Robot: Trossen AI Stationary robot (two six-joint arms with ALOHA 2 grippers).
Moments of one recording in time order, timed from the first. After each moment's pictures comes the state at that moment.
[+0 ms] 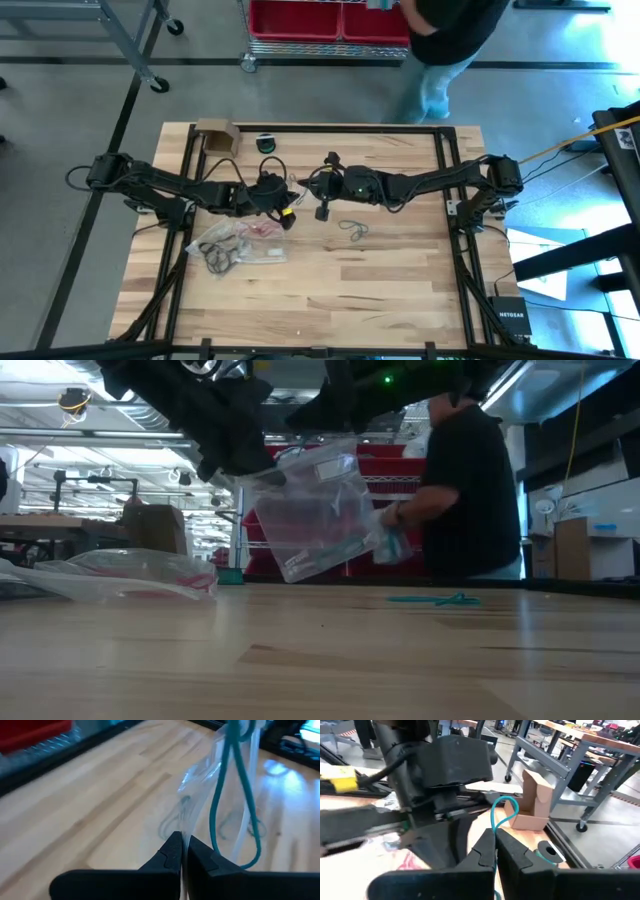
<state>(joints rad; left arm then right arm) -0.08 1.33 0.72 0.04 -0.51 -0.44 -0.01 1.67 1.05 0.39 0.21 -0.17</state>
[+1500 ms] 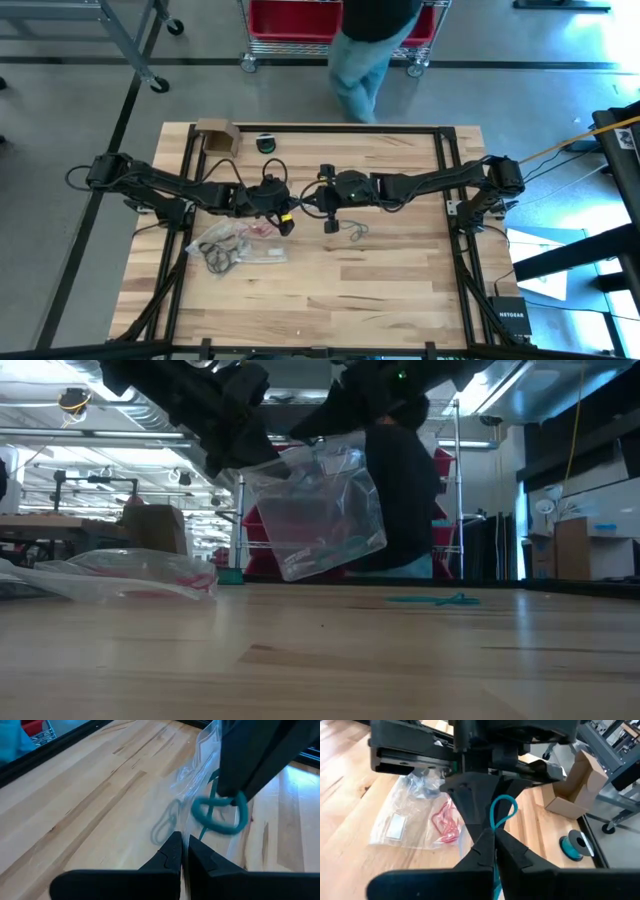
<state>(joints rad) -0.09 1.33 0.74 0.04 -0.41 -0.39 0.01 1.67 1.14 0.07 0.07 -0.32</state>
